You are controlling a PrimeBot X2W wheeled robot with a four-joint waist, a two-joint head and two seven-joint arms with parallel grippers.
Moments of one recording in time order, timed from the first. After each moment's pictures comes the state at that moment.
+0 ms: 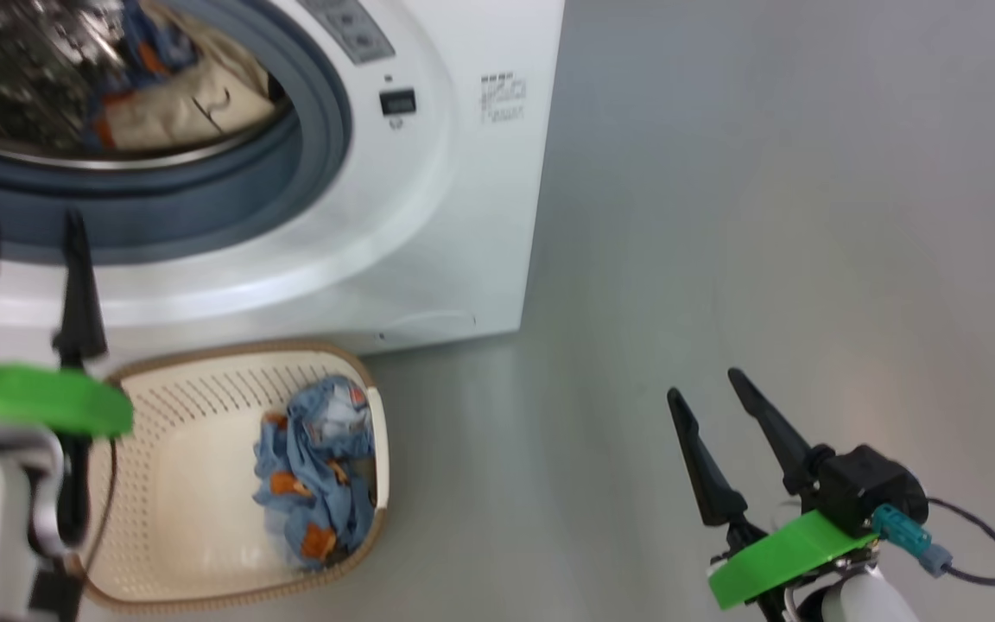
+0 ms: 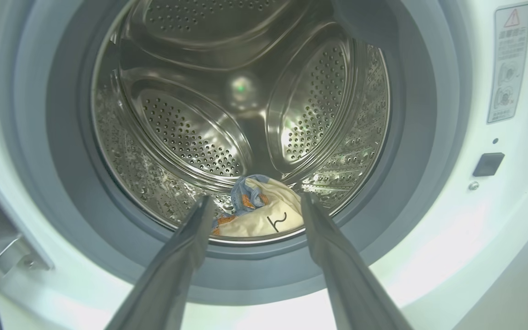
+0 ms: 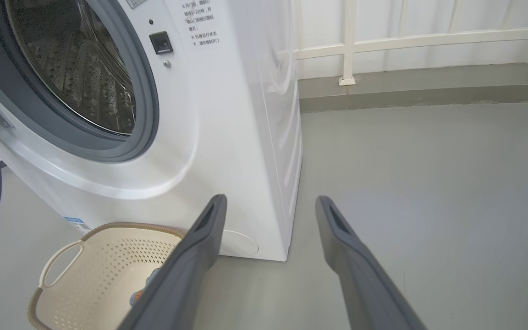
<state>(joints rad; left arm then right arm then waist) -0.50 0.30 -0.08 0.35 -0.38 0.02 -0.26 -0.15 -0.06 0.15 0.16 0.19 0.13 -0.26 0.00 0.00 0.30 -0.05</state>
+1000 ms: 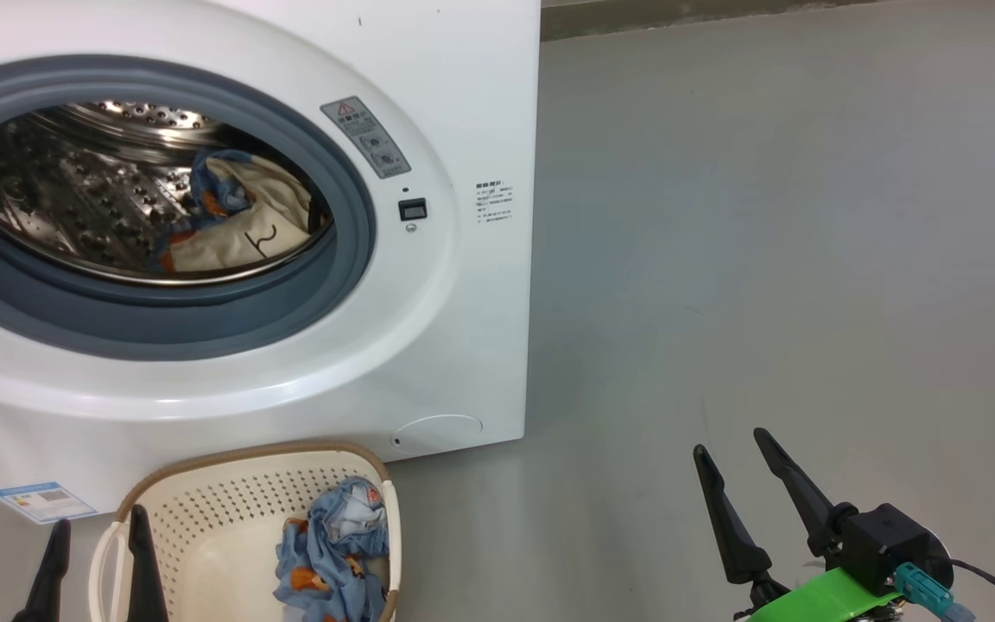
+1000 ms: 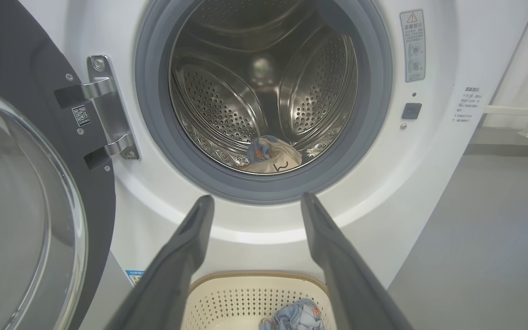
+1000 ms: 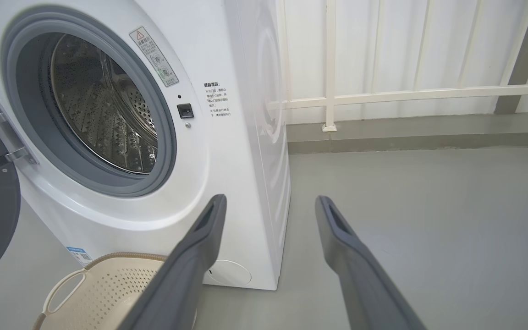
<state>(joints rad) 0.15 0.18 0.00 -0.03 -0.31 0.14 -0.26 -0.01 -0.05 0.11 0.12 0.18 0.13 -0.26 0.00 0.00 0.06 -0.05</state>
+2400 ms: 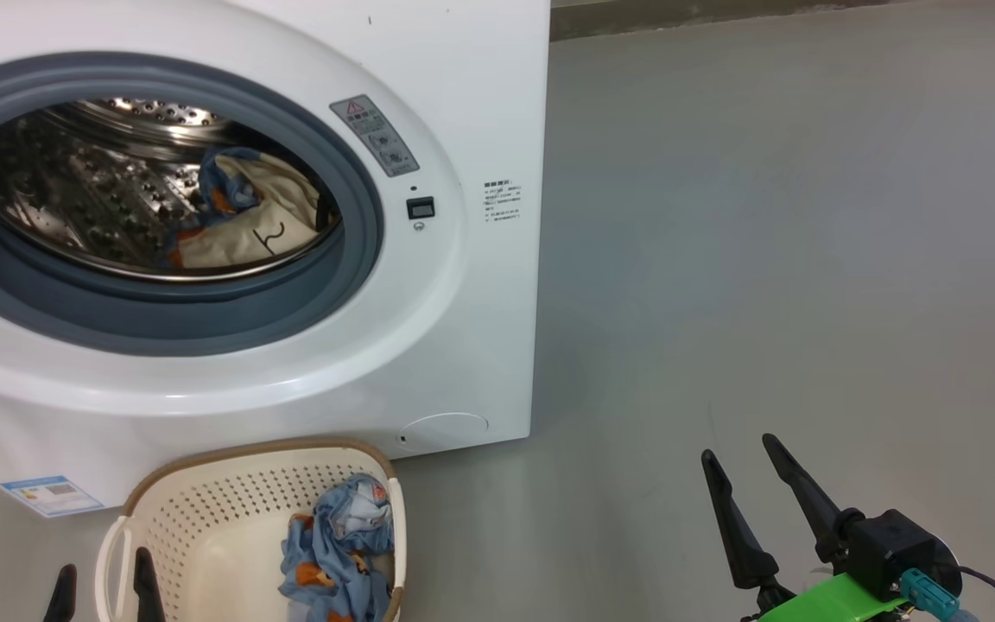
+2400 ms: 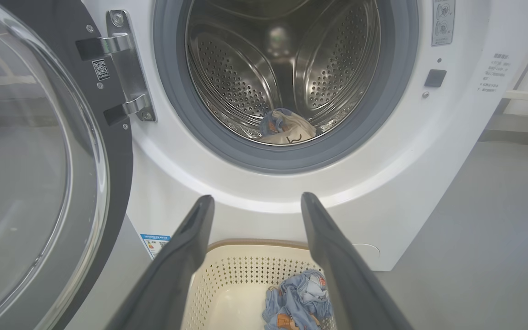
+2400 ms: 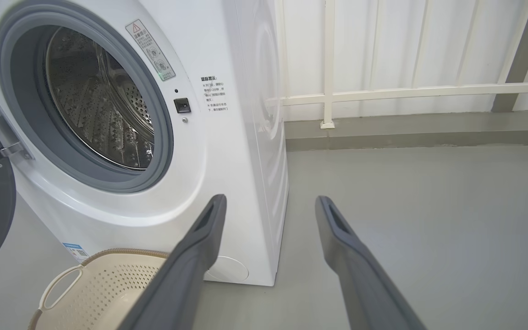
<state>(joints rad) 0.21 0.10 0.07 0.01 -0.25 0.09 -0.26 0.00 -0.05 0.10 0.12 0.17 0.13 -0.26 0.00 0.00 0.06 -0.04</state>
